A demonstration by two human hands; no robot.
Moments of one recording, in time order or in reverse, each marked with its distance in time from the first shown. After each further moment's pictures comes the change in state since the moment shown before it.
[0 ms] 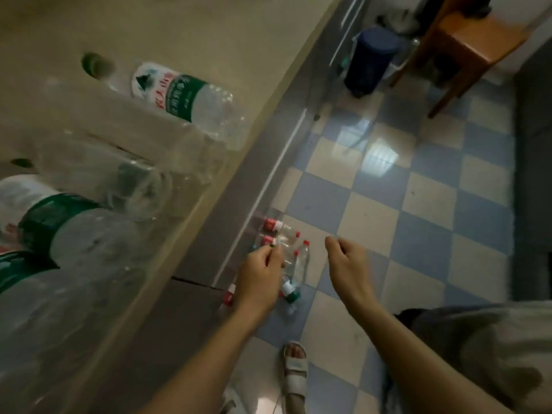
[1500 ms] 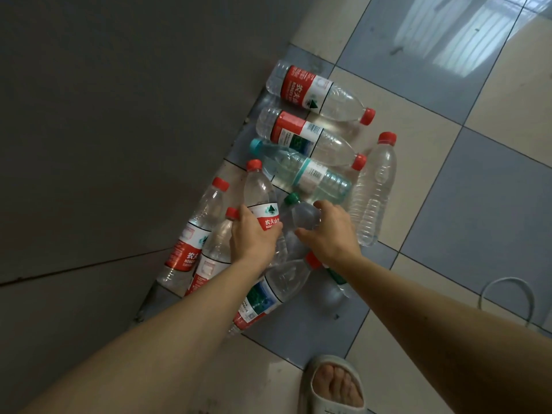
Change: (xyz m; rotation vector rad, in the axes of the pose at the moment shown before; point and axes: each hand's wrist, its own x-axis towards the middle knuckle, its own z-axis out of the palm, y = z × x) left_hand 0.306 -0.576 0.185 0.364 0.147 -0.449; right_hand 0.255 0.548 0.336 -0.560 -0.382 0.040
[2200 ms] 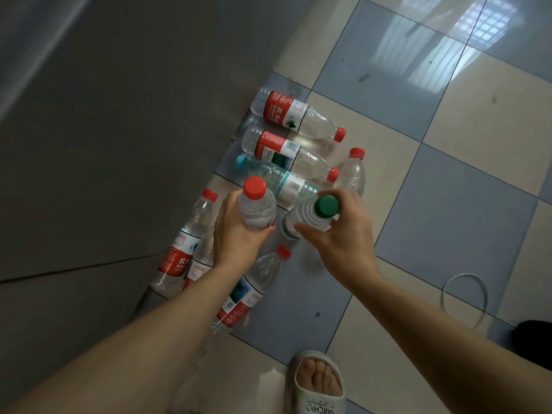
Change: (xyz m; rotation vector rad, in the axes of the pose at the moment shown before) left_hand -0.027 0.028 -0.030 -0.098 0.076 0.329; right_hand -0.062 -0.021 -0.082 0.341 0.269 -0.223
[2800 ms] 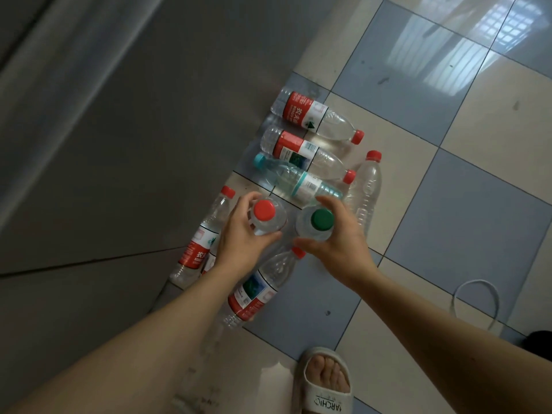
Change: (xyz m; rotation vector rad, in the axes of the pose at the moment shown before) left_hand -0.003 -0.018 -0.029 -0.118 -0.185 -0.022; right_hand -0.001 0.014 0.025 -0.022 -0.238 0.085
